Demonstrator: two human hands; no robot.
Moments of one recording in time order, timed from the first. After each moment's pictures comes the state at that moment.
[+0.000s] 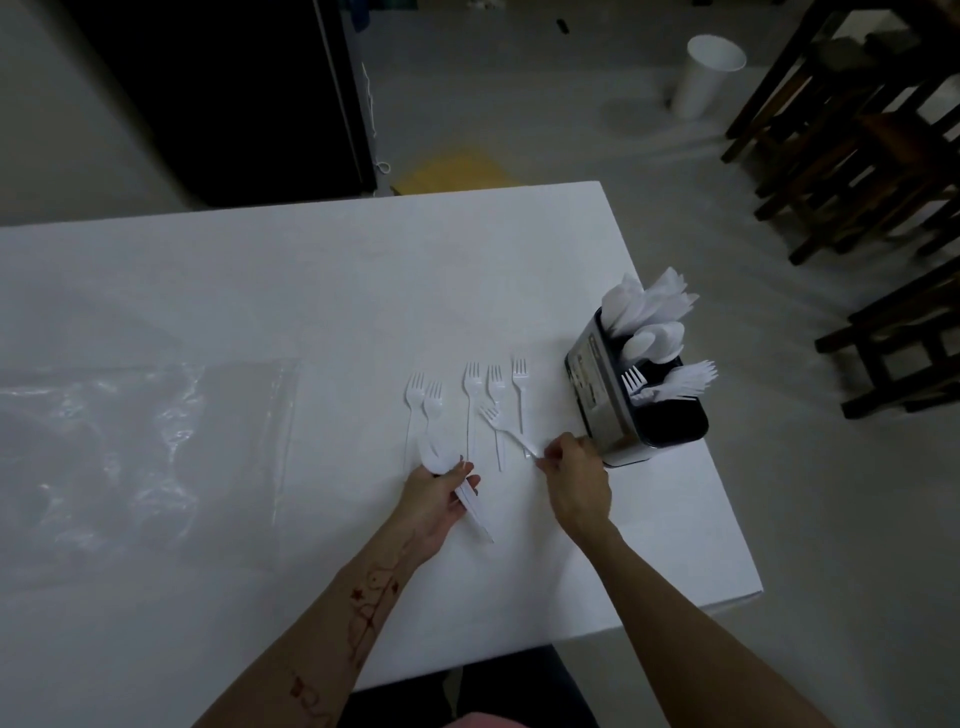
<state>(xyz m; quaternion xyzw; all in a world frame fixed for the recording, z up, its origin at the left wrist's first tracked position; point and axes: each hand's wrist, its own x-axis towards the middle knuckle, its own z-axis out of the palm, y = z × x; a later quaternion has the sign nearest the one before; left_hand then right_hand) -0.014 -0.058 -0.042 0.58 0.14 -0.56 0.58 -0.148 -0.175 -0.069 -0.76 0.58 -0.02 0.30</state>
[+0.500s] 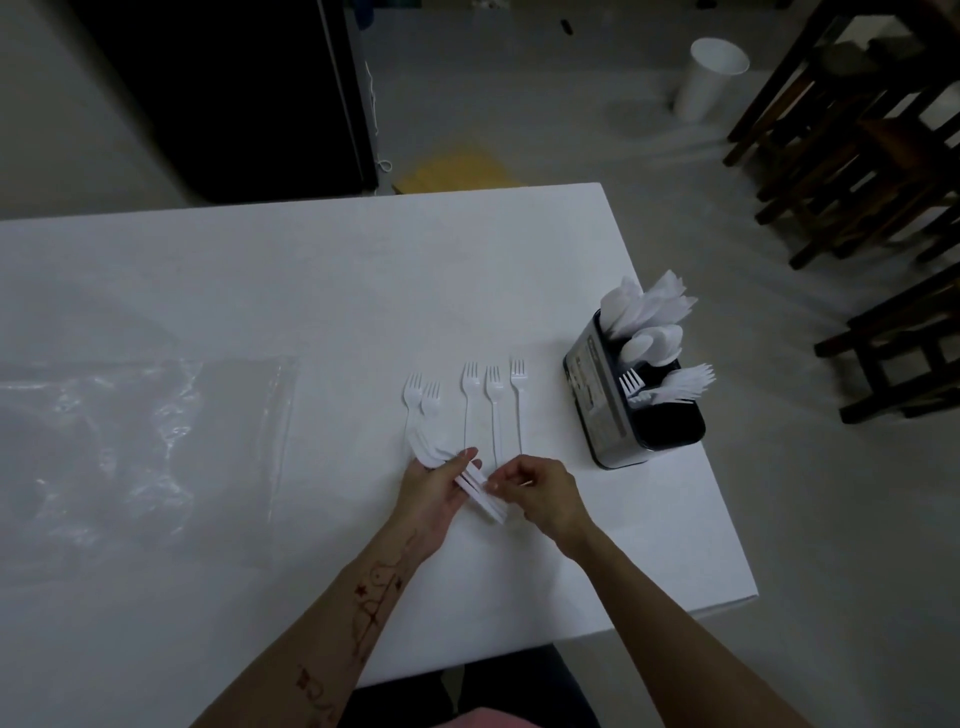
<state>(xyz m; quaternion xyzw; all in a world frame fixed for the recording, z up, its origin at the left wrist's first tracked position) -0.017 -0.064 -0.037 0.54 0.14 -0.53 0.64 -0.142 -0.157 -0.050 -0.65 0.47 -0.01 0.59</state>
